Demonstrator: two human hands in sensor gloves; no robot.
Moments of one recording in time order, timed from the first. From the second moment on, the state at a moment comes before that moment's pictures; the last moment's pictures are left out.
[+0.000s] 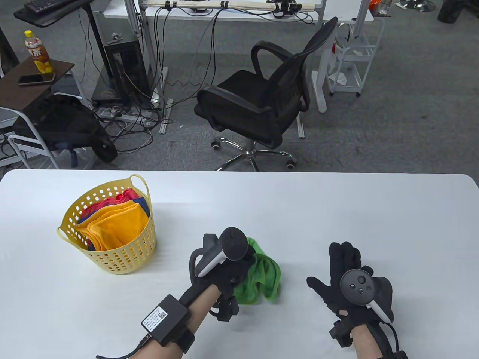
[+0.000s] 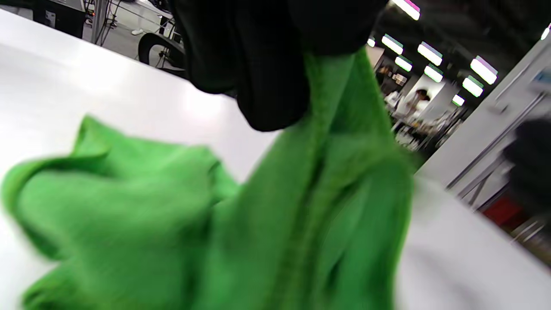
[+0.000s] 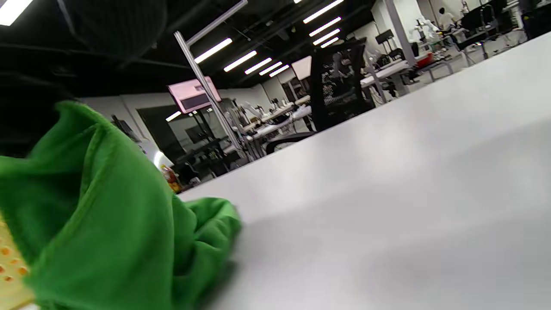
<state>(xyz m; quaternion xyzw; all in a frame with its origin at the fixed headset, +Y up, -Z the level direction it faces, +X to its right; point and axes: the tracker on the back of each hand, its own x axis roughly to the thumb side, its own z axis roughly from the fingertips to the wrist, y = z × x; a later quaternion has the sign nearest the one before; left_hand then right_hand) -0.070 -0.663 -0.354 -0.12 -0.10 0.24 0.96 0.223 -0.722 -0.290 0.10 -0.05 0.95 0.27</state>
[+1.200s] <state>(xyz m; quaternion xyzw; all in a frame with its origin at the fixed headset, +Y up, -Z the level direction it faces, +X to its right) 0.018 -0.530 -0.287 -0.01 -0.25 0.25 0.93 0.192 -0.654 -0.221 0.05 -0.22 0.85 0.48</state>
